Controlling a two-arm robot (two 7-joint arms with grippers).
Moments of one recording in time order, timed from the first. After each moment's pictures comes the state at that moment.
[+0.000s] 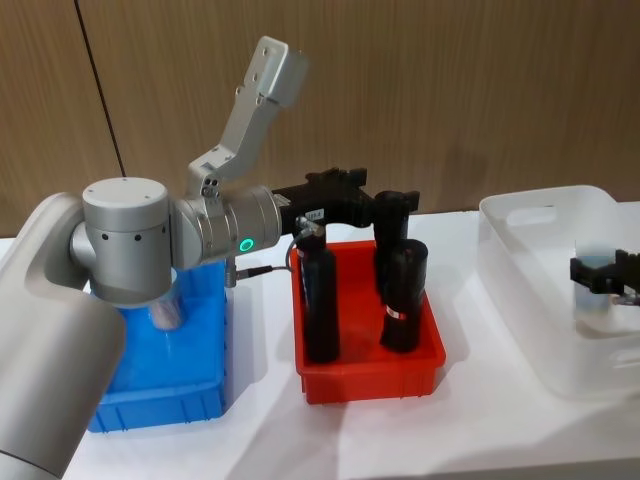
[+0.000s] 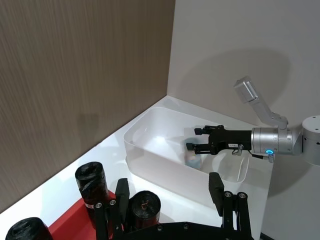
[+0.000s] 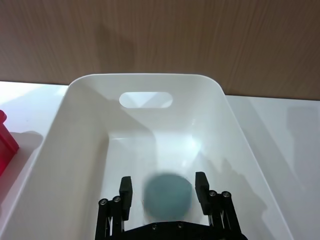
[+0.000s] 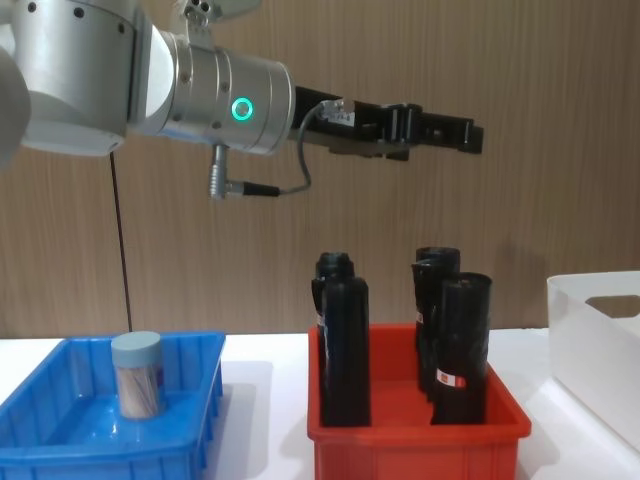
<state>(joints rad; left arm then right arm) -0.77 0.16 0.39 -1.24 -0.36 0.52 -0.65 0.59 0.34 -0.12 -0.93 0.19 0.29 0.22</state>
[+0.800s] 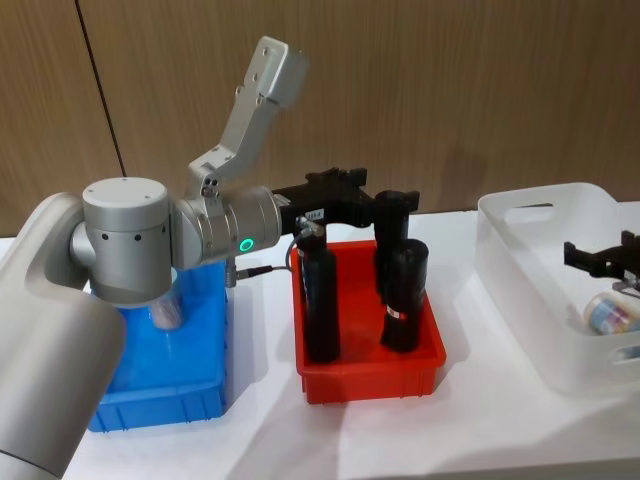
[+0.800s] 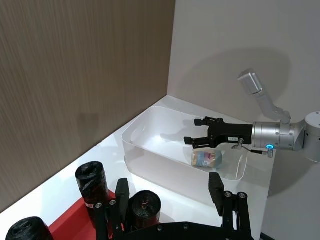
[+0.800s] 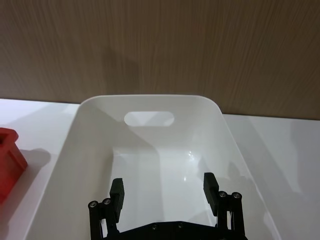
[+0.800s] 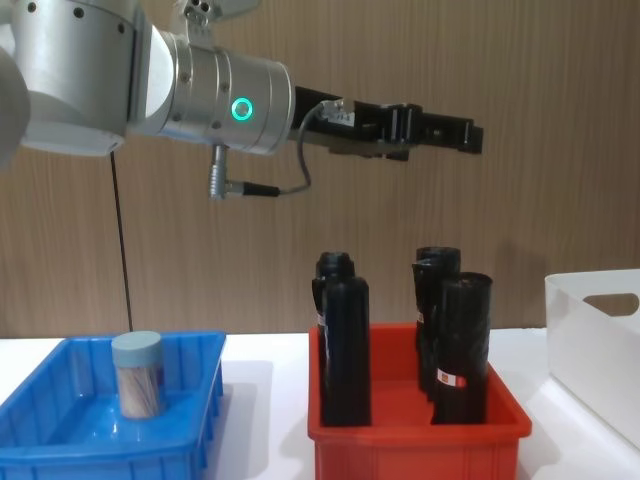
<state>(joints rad) -0.77 0.16 0.39 -1.24 -0.36 0.52 -0.65 0.60 0.34 -0.11 -0.95 0.20 0.25 0.23</state>
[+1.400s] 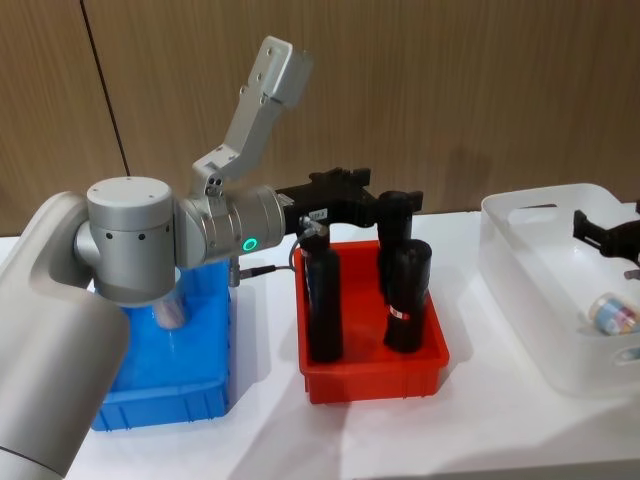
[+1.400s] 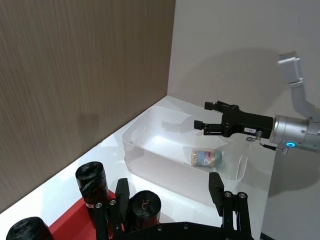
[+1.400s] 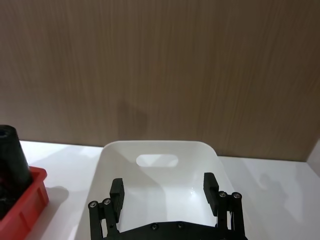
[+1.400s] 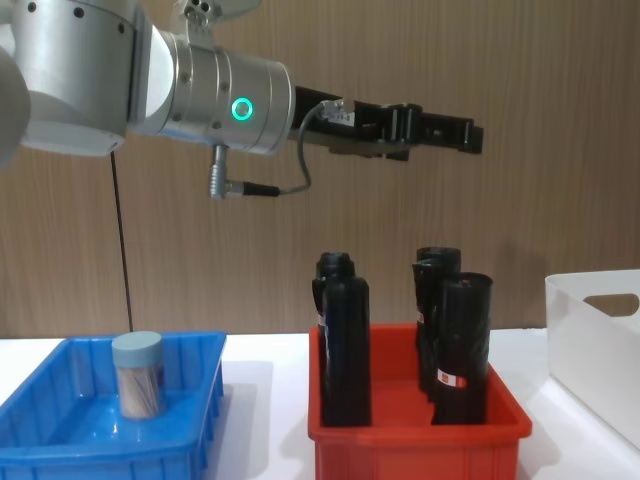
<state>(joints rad) -0.77 0.16 0.39 -1.24 -0.36 0.52 -0.65 0.45 0.36 -0.08 -1.20 0.25 0.14 0.16</state>
